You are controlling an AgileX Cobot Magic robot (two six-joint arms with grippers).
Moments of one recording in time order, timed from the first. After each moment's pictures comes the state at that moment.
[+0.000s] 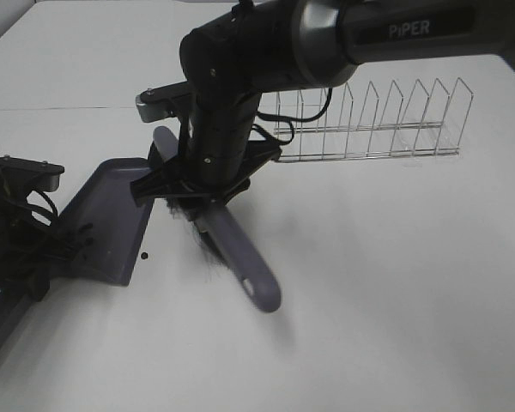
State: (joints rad) left arm -0.26 1.90 -0.94 0.03 0.70 -0.10; right arm 0.74 2.22 -1.65 -0.06 0.77 0.32
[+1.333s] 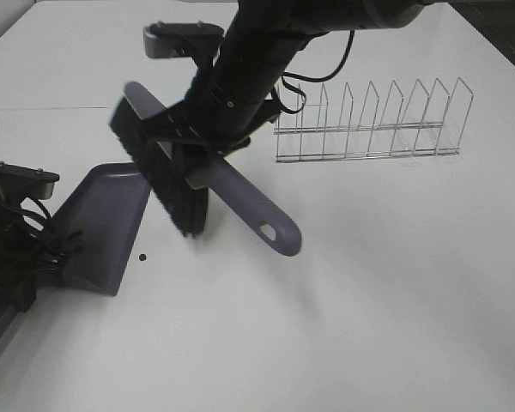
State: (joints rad) left arm -0.26 1.90 -0.94 0.08 0.78 -0.14; right arm 0.63 2.14 -1.66 0.25 0.76 -0.07
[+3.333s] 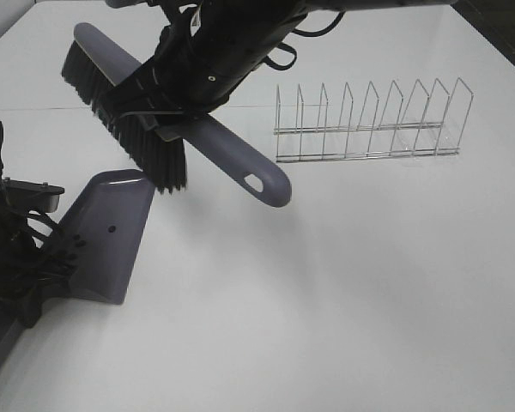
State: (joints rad) left arm -0.27 1.95 -0.94 -0.01 0.81 -0.10; right arm 0.72 1.95 -1.53 0.10 0.52 -0.02
